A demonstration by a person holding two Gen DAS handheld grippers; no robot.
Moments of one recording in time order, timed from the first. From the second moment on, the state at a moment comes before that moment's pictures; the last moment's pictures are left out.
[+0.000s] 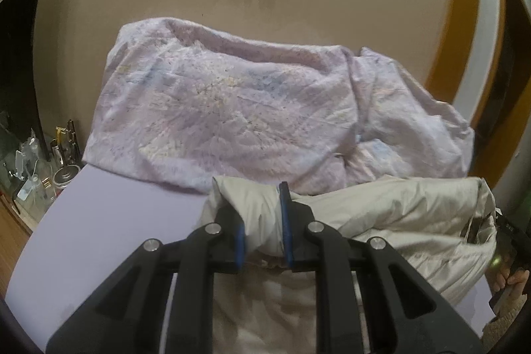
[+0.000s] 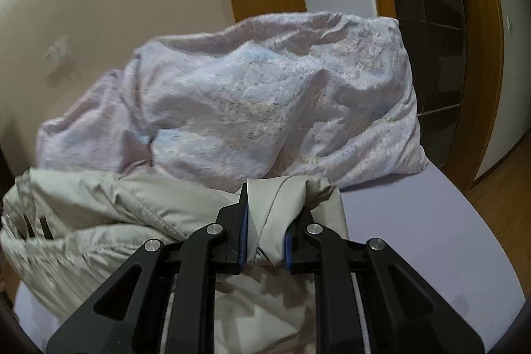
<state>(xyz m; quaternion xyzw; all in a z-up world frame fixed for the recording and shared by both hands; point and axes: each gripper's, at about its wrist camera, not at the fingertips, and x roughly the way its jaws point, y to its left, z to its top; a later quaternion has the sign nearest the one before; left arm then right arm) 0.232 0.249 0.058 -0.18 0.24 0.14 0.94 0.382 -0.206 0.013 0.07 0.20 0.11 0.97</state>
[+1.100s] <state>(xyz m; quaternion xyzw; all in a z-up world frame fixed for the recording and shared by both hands) 0.293 0.186 -0.011 -0.13 0.30 0.12 0.94 0.418 -0.086 -0.047 0.00 0.32 0.25 0.91</state>
